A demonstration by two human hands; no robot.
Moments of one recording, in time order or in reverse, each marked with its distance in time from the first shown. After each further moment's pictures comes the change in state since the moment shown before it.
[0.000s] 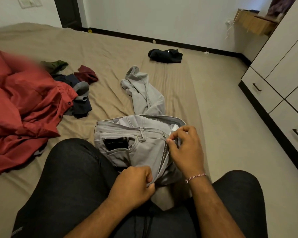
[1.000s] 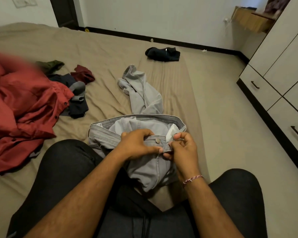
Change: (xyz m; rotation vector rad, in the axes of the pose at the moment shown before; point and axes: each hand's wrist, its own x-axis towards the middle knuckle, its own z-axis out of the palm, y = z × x) left_hand 0.113 -0.012 -0.030 -0.141 -0.052 0.035; right_hand -0.007 -0.007 0.011 0.882 -0.031 0.656
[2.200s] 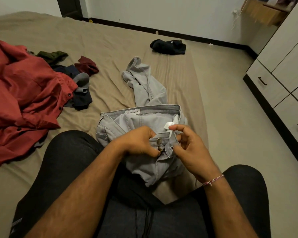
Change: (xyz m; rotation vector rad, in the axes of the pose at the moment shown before) left_hand -0.013 0.009 -0.018 -0.225 -0.348 0.071; right_hand -0.015 -0.023 -0.028 -0.329 -0.429 -0.229
